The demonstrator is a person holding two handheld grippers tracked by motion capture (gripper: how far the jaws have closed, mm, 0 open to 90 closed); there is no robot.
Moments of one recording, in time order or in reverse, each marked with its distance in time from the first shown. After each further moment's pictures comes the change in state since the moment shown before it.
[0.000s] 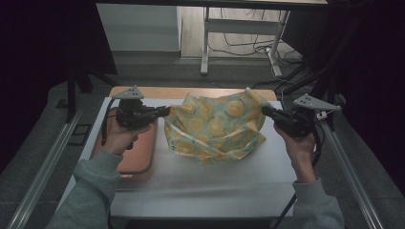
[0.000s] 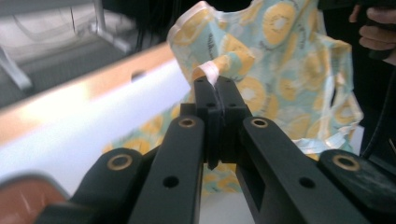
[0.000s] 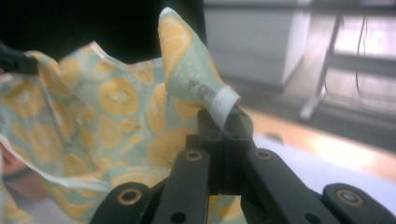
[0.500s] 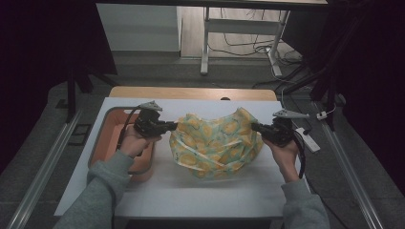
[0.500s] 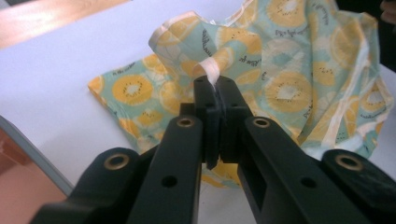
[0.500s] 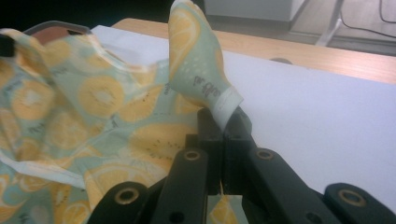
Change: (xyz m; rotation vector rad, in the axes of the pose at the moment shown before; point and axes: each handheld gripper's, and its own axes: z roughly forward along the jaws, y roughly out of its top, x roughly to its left) left arm 0.015 -0.034 0.059 0.208 0.013 -0.024; right arm -0.029 -0.069 0.056 0.180 0.014 0.080
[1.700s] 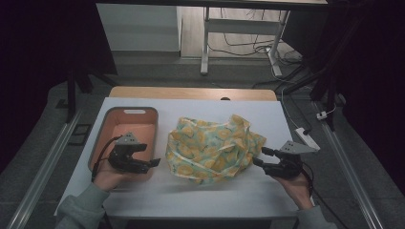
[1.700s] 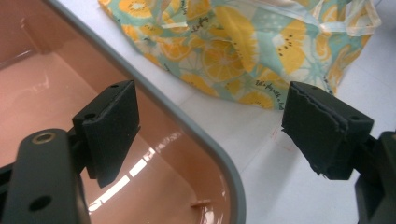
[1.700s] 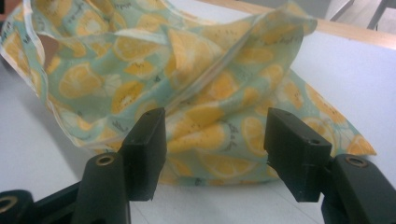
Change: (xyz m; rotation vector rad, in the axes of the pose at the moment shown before) left arm -0.024 -0.094 -0.049 0.023 0.075 0.004; right arm 0.021 -0.076 -0.046 0.003 0.095 -0.162
